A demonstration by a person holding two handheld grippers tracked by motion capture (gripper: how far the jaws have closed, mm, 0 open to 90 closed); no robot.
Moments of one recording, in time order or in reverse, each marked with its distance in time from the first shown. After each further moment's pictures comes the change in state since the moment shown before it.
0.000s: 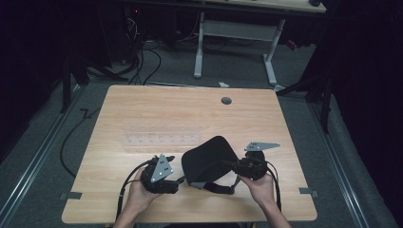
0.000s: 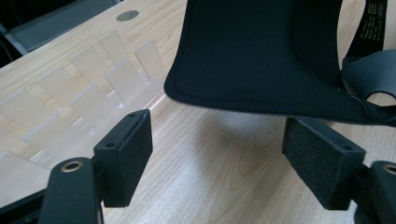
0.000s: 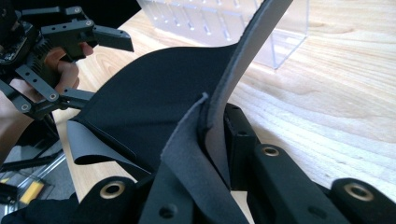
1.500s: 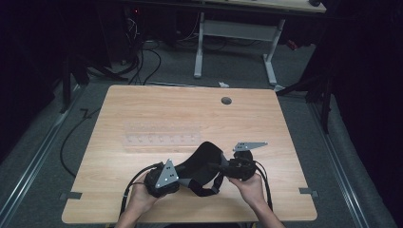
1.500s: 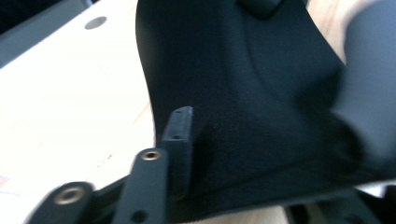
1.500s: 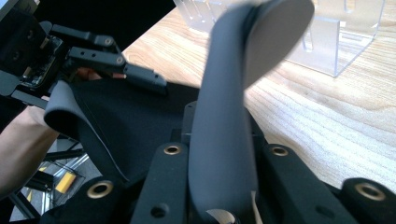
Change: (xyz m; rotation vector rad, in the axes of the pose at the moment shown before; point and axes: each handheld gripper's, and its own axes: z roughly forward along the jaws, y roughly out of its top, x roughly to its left) left arm -0.016 -0.003 -0.006 0.073 -0.114 0.055; right arm 0.018 0.007 0.023 0.007 0.115 0.003
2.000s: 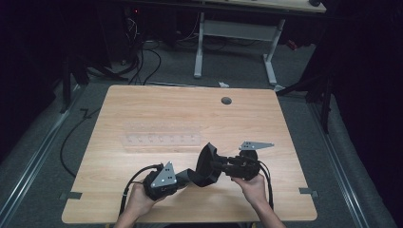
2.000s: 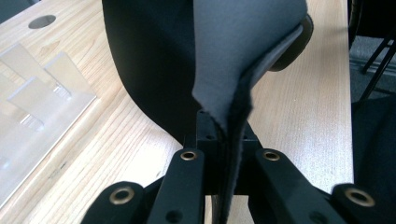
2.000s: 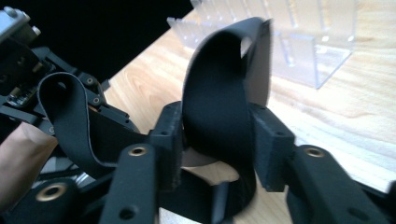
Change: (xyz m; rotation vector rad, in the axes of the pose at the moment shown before) left arm -0.003 0.005 -0.010 0.045 -0.109 -0.089; right arm -0.009 -0.004 -0.012 -0.090 -0.008 0.027
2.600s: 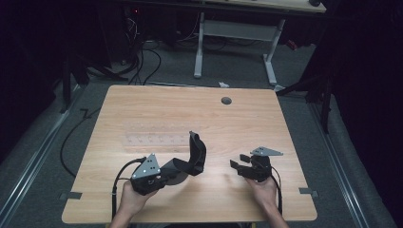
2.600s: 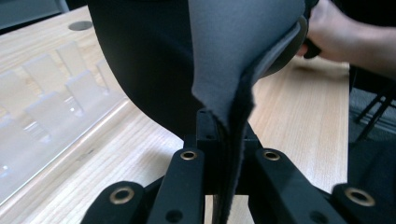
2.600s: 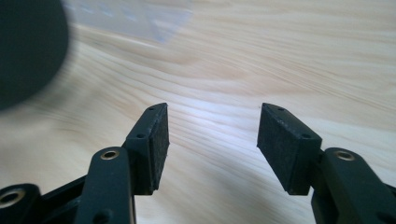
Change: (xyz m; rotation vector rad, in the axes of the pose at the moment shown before) left arm 0.019 0.019 -0.025 -0.146 0.031 -0.144; right arm -0.052 -0.043 -0.011 0.037 -0.461 -0.016
